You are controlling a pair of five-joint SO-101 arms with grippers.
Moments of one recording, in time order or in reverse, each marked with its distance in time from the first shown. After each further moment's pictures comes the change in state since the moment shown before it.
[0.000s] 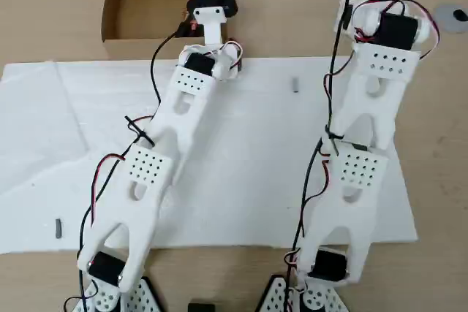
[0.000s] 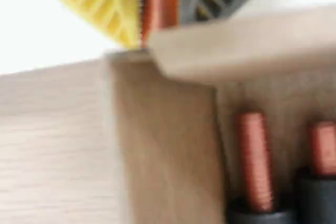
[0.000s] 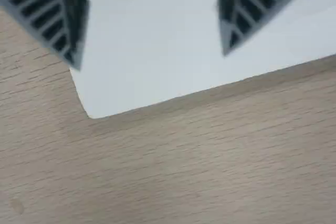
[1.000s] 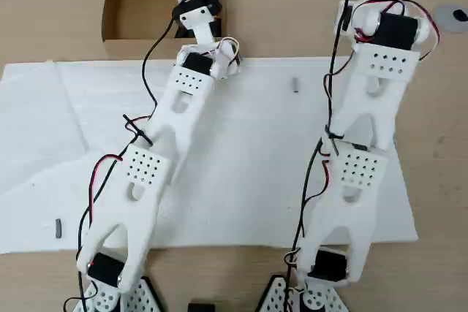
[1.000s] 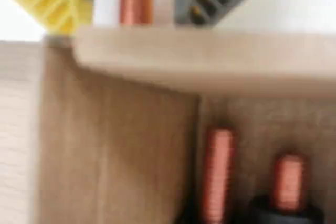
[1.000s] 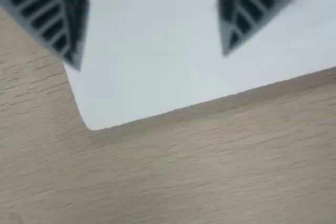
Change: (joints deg) left arm -0.4 -0.8 6.5 -4.0 14.2; right arm 0.0 0.0 0.0 1.2 0.0
